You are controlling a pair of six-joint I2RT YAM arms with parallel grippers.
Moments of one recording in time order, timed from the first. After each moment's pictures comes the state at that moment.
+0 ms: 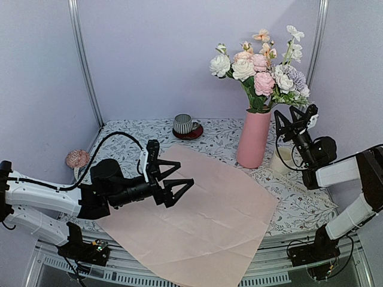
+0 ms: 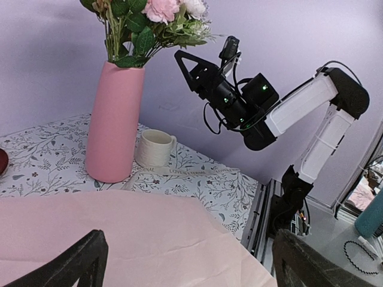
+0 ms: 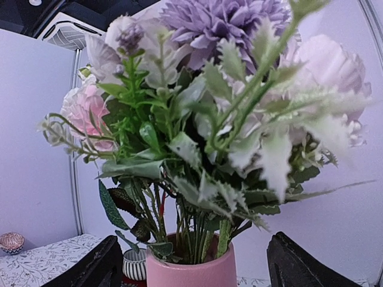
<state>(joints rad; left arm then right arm) -1.12 1.20 0.51 0.71 -0.01 -0.31 0.20 1.47 0.48 1.51 -0.23 0.20</state>
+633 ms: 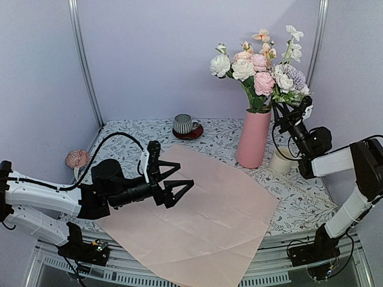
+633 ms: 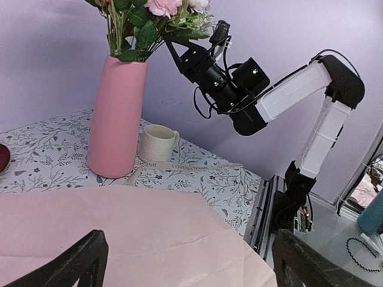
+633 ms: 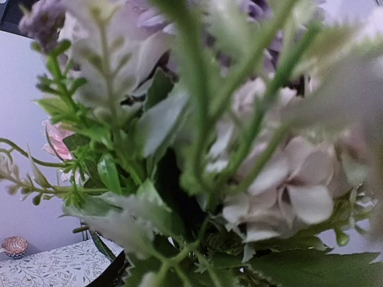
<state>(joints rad) -1.12 1.20 0.51 0.69 -0.02 -0.30 0.19 1.58 0.64 1.49 -0.28 0.22</state>
